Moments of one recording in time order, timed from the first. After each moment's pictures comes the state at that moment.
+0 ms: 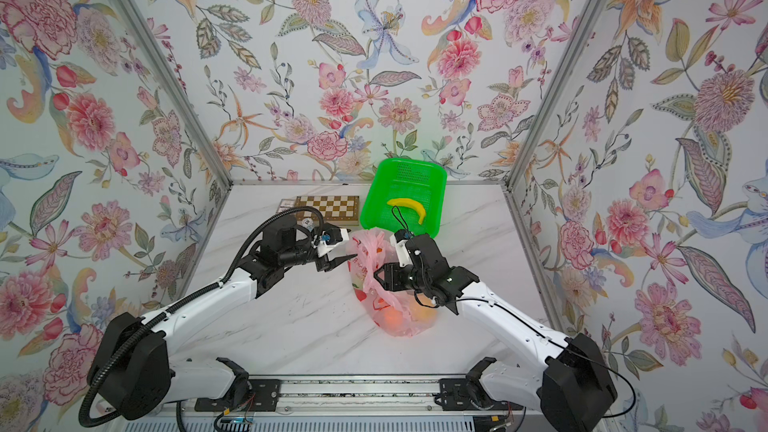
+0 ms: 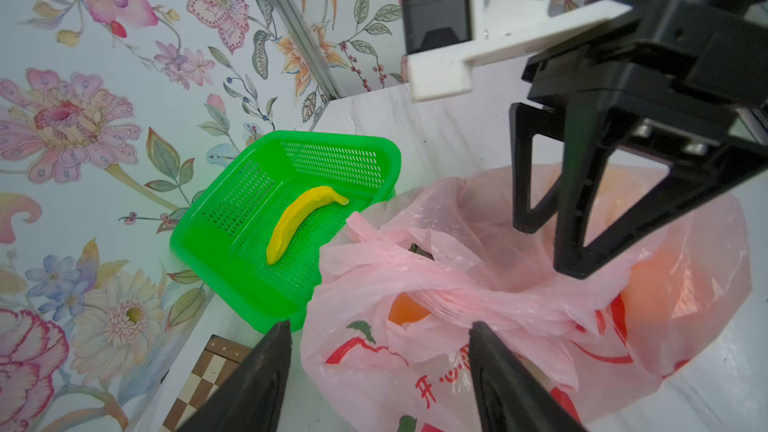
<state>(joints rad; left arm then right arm) -0.52 1.37 0.90 0.05 0.60 0.72 0.67 1.23 0.83 -0.33 -0.30 0.51</state>
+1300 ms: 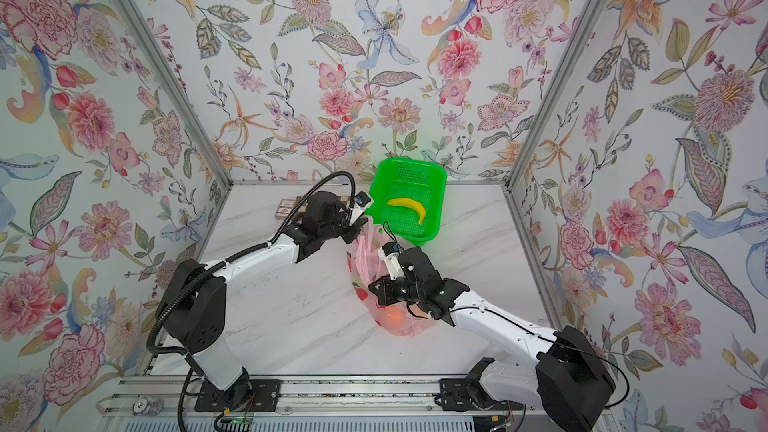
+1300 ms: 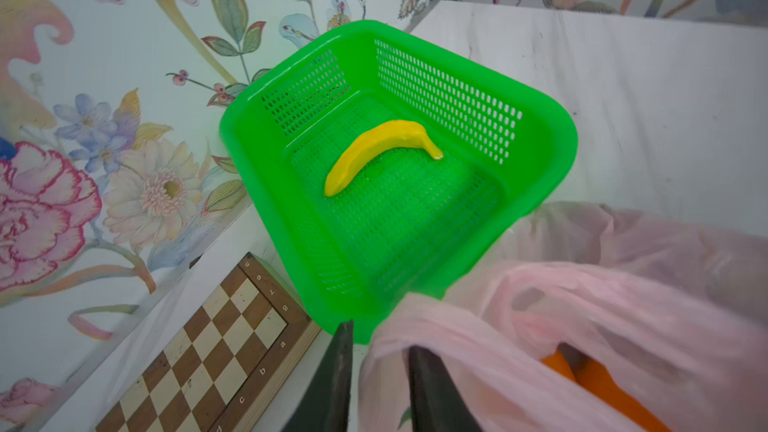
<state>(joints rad) -0.56 1.75 1.29 0.02 0.16 0.25 0.77 1.21 0.68 -0.13 -0.36 0.53</state>
